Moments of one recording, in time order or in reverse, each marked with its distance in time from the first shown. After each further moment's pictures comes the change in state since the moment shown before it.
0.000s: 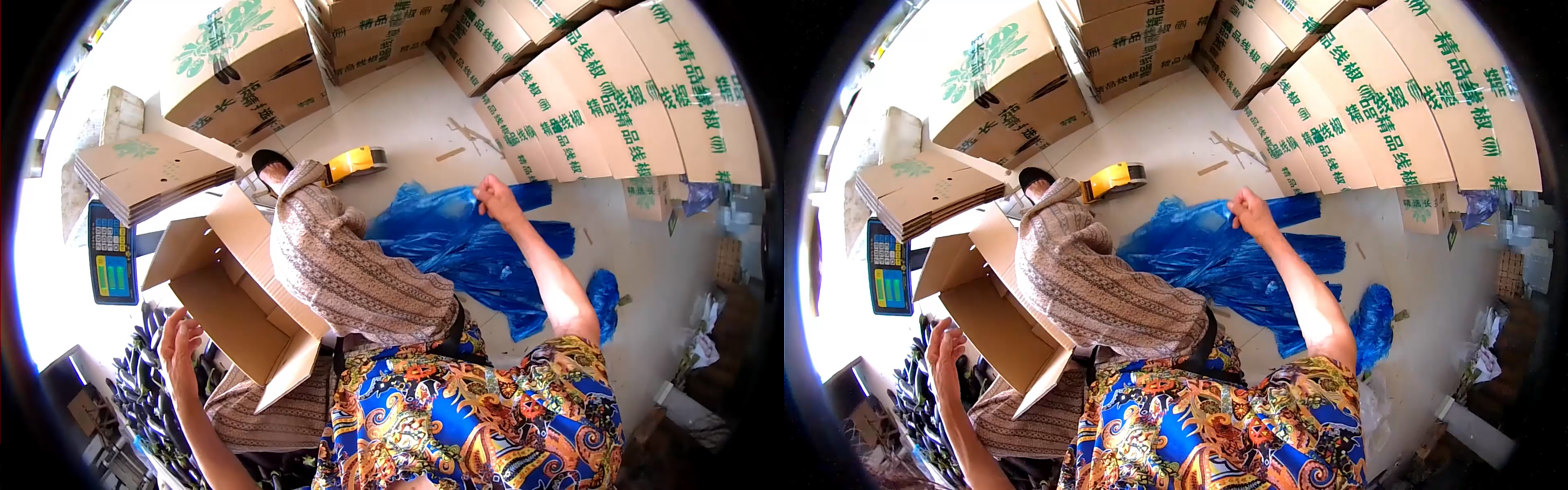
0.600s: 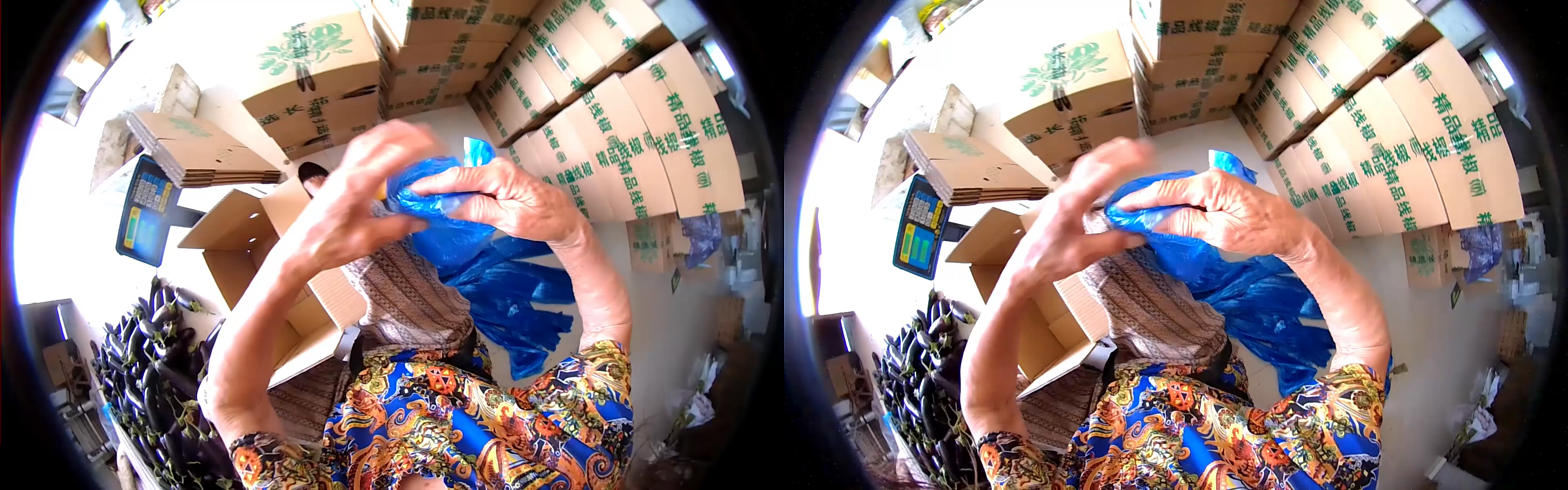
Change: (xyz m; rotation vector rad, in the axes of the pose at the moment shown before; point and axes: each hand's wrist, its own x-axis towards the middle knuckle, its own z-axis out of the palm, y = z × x) left_hand 0.016 0.212 0.167 0.066 -0.450 1.203; right_hand -0.148 -0.316 0.025 -0.155 -0.671 -0.866
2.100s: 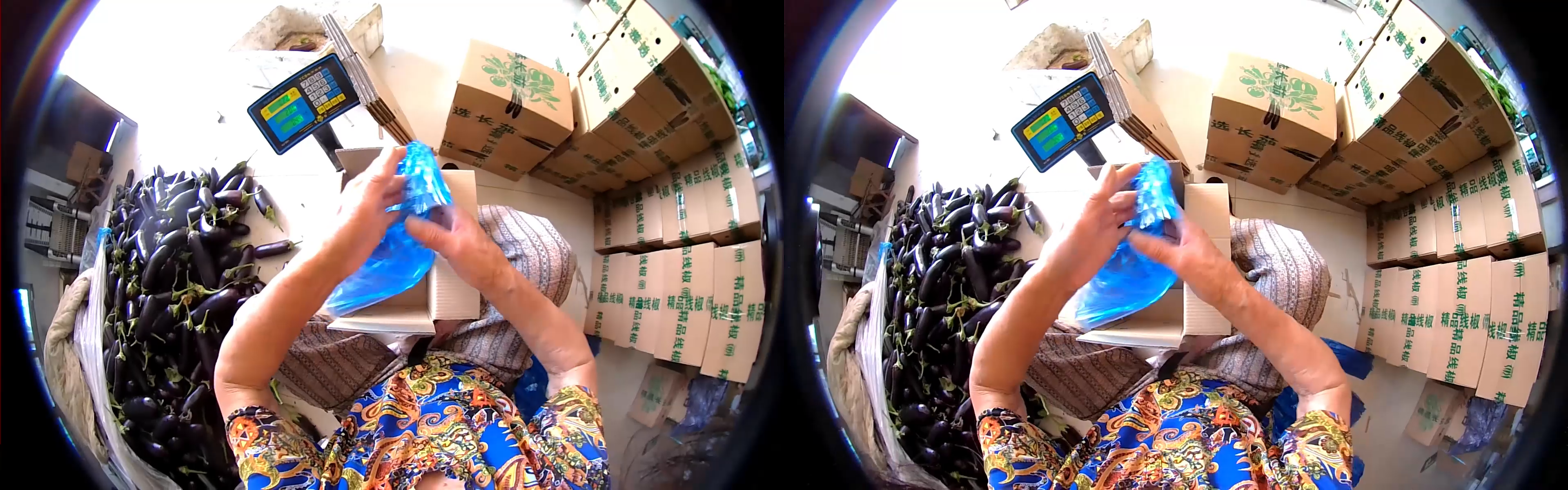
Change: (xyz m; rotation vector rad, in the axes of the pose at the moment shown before) left_hand -0.173 0.009 -0.079 -0.857 0.864 -0.797; right_hand 0.140 -0.003 0.200 0.538 -0.209 0.168
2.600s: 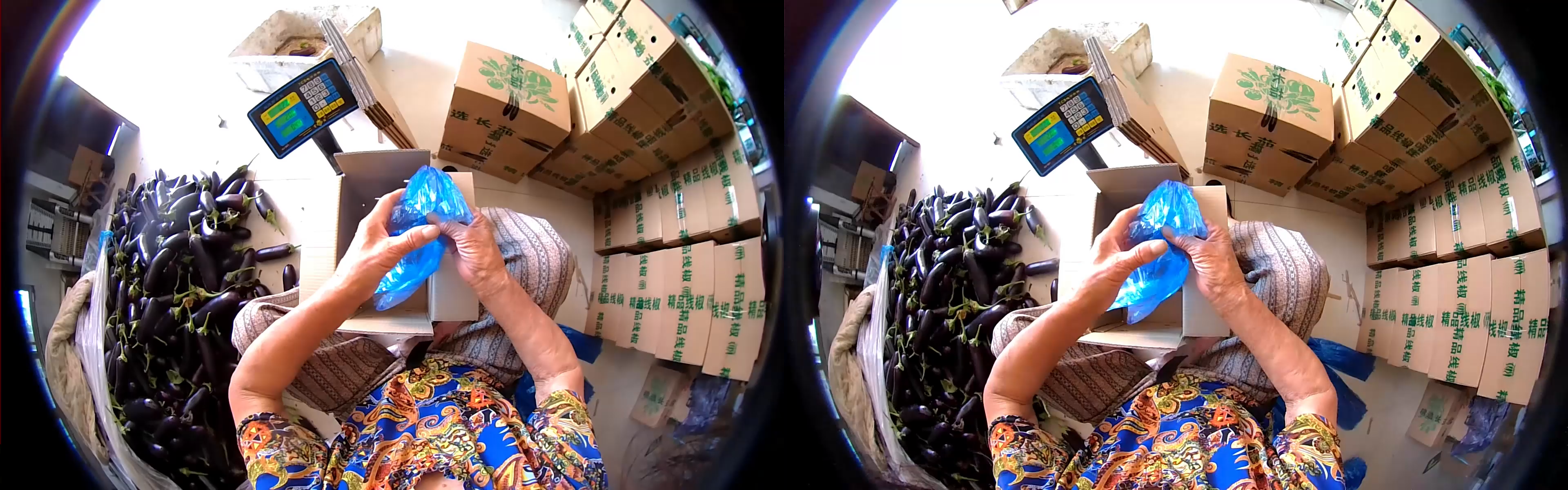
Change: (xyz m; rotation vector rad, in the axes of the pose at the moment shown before) left_hand -0.015 -0.052 0.000 0.309 0.012 0.184; right_hand 0.008 0.055 -0.014 0.510 0.317 -0.103
